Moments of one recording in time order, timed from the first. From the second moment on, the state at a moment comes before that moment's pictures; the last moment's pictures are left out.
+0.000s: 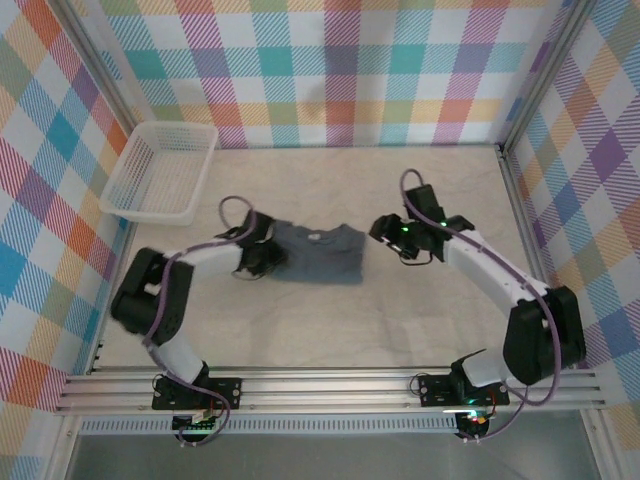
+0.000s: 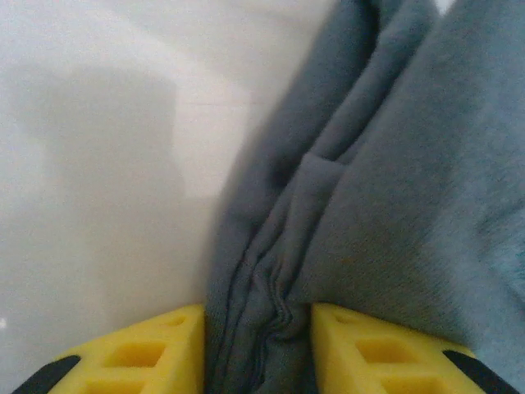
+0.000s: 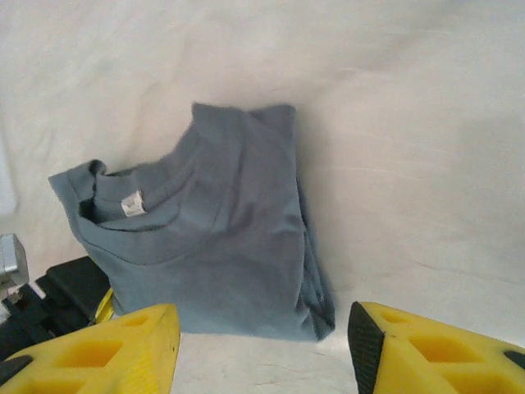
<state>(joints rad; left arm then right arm) -0.46 1.78 0.97 -0.25 0.08 -0.98 0.35 1.38 1.00 -0.57 -0.21 0.88</state>
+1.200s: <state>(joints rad) -0.76 1.24 1.03 -0.18 -0.19 -0.67 -0.32 1.80 1.15 -0.61 -0.24 0.78</state>
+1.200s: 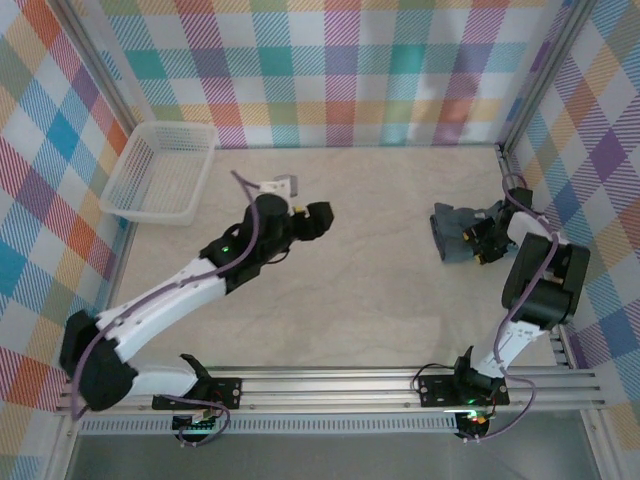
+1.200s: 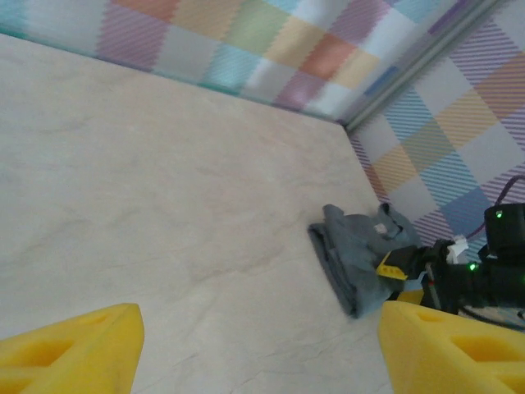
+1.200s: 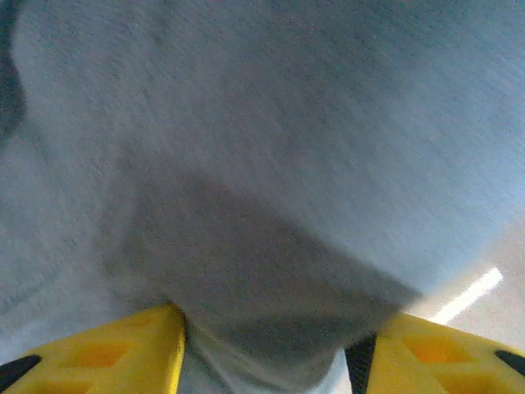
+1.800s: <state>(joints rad) -0.73 1.25 0.93 -0.38 -0.40 -0.69 -0.21 2.53 2.28 -0.87 -0.22 0.57</state>
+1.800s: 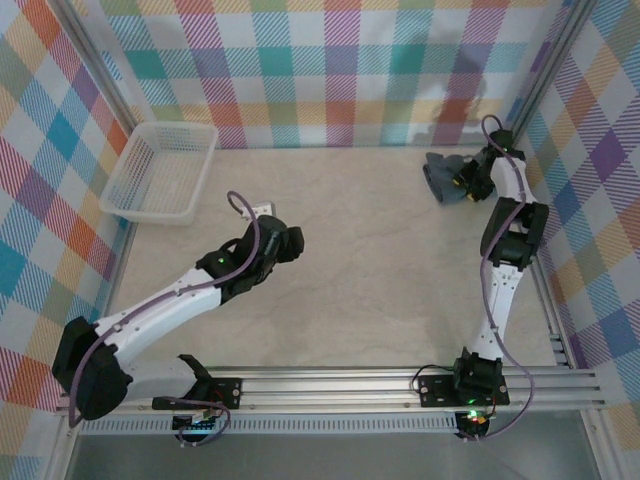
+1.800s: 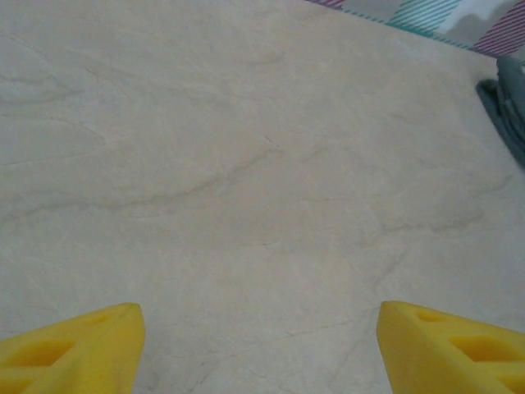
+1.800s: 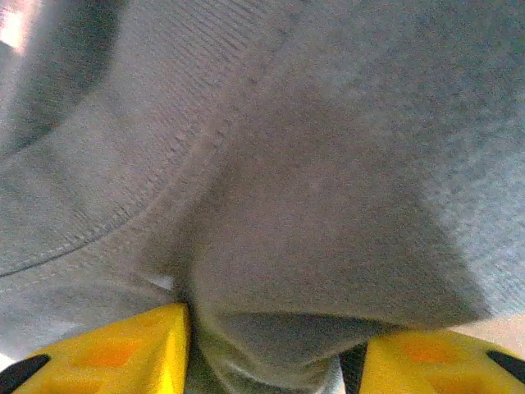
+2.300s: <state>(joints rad) -0.69 1.08 0.79 -0.19 -0.44 -0.48 -0.19 2.28 2.04 -0.70 -0.46 0.61</state>
